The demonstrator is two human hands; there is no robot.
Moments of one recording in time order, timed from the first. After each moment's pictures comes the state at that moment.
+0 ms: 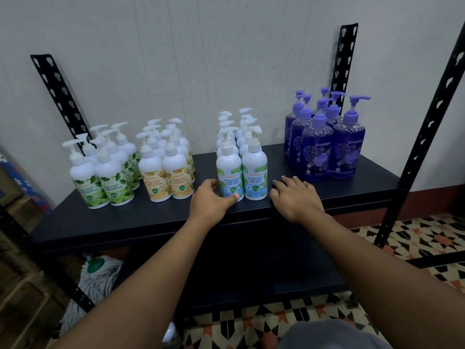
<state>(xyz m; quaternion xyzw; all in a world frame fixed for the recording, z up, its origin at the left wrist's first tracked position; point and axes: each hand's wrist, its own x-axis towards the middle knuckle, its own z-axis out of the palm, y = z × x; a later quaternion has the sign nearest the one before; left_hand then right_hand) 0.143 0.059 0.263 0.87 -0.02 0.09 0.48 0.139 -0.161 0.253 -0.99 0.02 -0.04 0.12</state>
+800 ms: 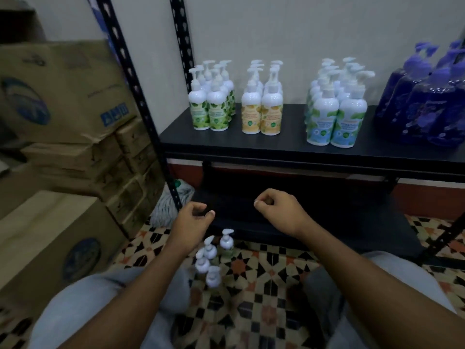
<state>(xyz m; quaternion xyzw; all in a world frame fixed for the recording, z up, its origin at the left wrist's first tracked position) -0.080 0.258 0.160 0.84 0.19 0.10 0.50 -0.023 0.029 0.206 -0.88 -0.15 0.10 0.44</state>
